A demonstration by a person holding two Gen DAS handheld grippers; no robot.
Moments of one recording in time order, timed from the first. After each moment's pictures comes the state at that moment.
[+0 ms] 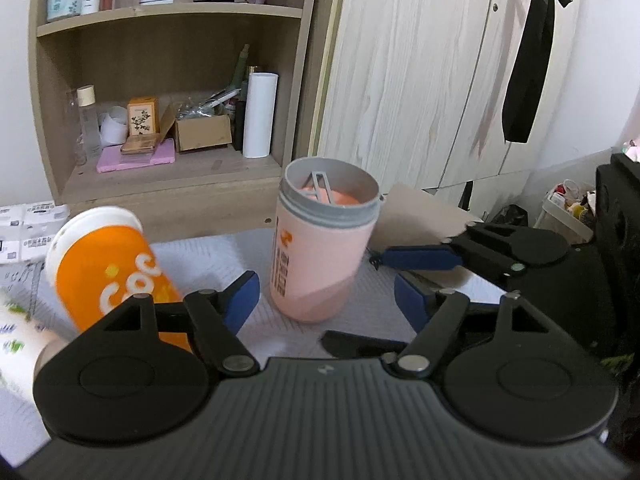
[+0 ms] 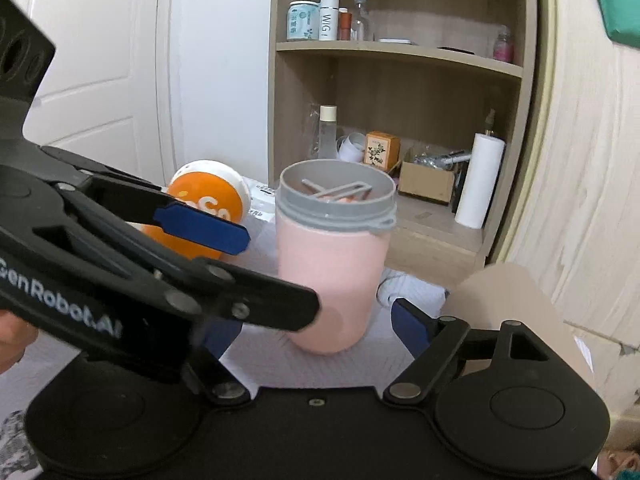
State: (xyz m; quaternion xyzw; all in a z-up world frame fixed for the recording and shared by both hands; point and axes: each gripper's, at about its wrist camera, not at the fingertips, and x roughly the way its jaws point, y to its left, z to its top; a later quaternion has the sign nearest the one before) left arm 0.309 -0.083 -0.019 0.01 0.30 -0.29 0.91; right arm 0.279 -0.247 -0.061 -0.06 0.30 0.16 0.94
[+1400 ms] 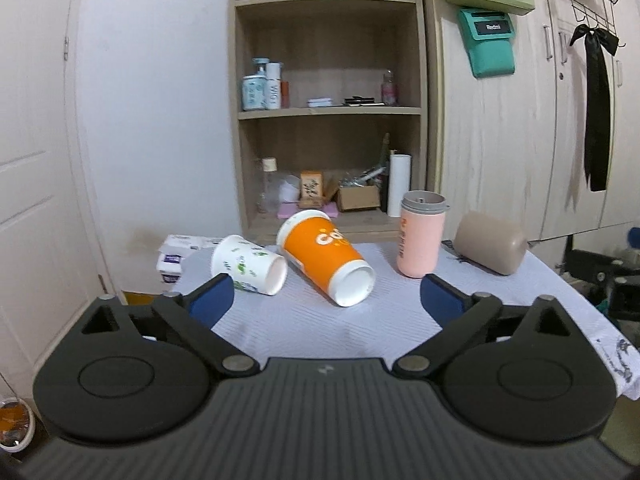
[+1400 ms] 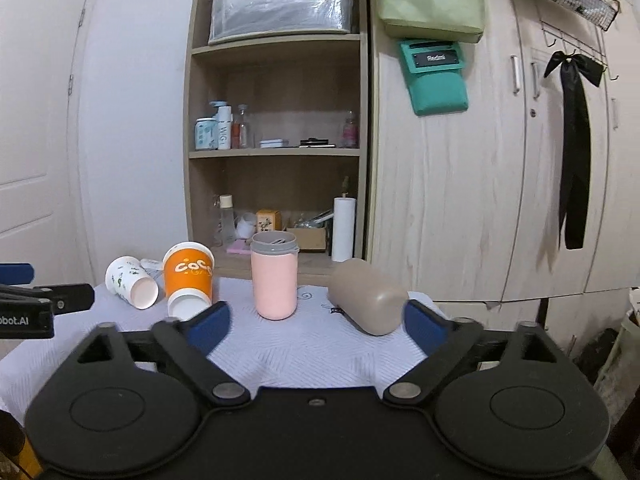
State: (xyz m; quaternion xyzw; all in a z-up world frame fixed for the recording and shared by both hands) left arm 0.071 -0.014 0.017 0.03 0.16 -0.05 0.99; right arm 0.049 -0.218 0.012 -0.01 0.17 -0.06 0.98
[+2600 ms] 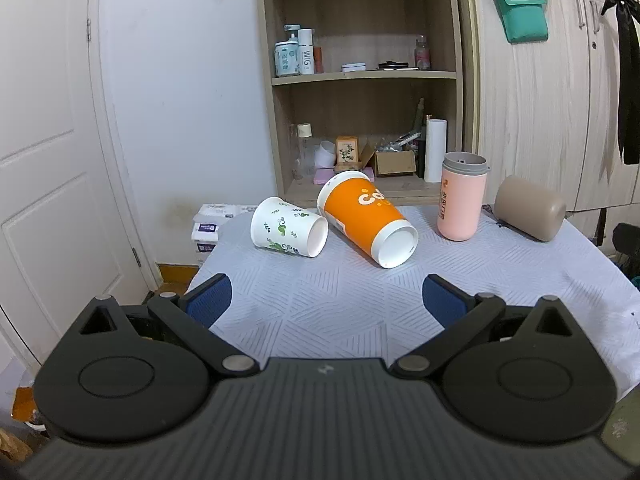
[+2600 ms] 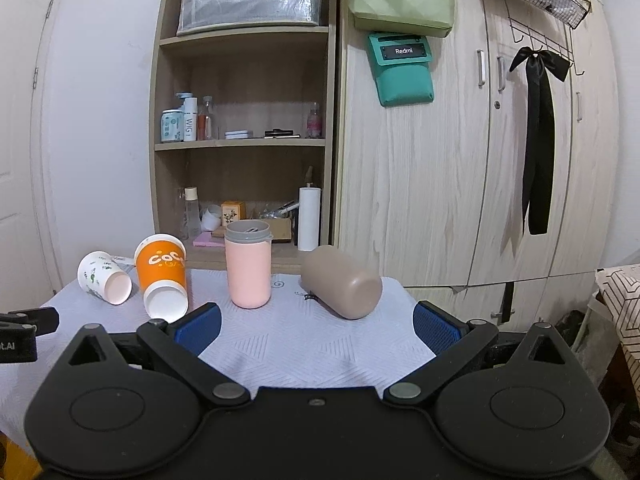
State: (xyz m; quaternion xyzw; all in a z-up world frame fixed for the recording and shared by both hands) left arm 0.074 -0.001 0.006 0.04 0.21 0.00 0.98; right arm 0.041 -0.199 0.010 -0.01 0.19 -0.12 0.97
